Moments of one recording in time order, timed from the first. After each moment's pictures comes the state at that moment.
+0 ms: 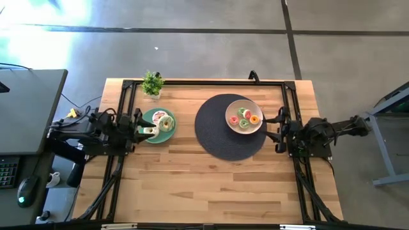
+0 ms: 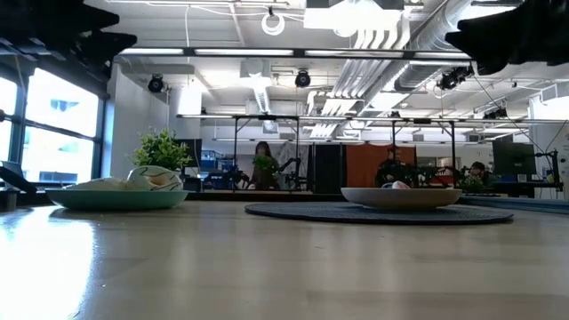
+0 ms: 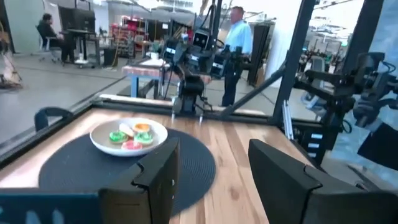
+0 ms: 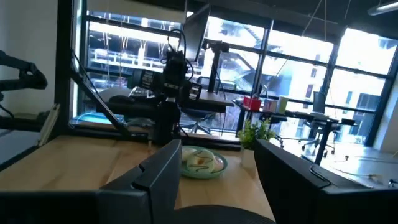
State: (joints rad) left arm -0.06 0.00 0.21 -0.14 -0.03 -0.11; right arm 0.21 0.08 0.10 0.18 0.33 -0.20
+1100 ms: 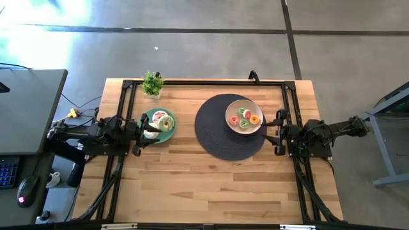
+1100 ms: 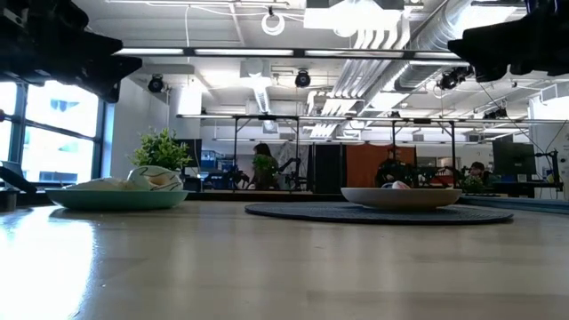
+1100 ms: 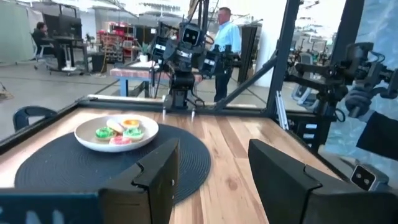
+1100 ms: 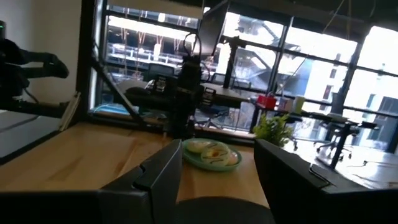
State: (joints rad) left arm -0.06 0.01 0.02 0.07 0.02 -0.08; right arm 0.21 0.05 0.05 0.17 0.26 -0.22
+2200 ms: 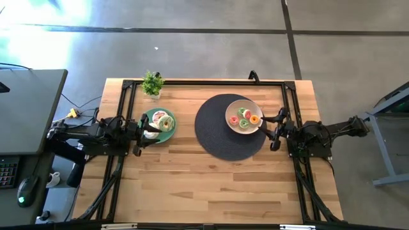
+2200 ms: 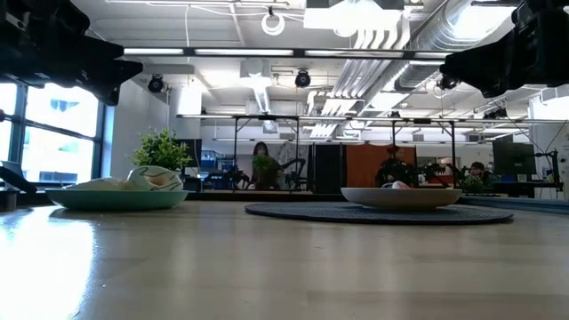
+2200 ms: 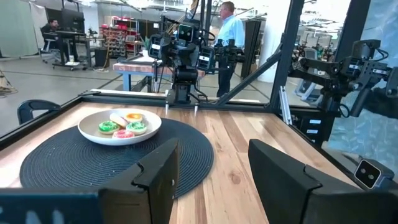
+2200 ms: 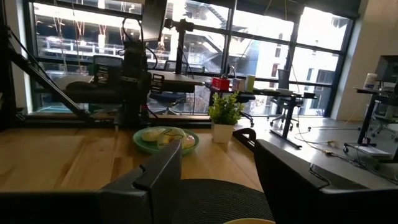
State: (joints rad) left arm -0.06 0.01 0.02 0.04 0.01 -0.08; right arm 0.21 0.05 0.01 0.19 0.50 -0.16
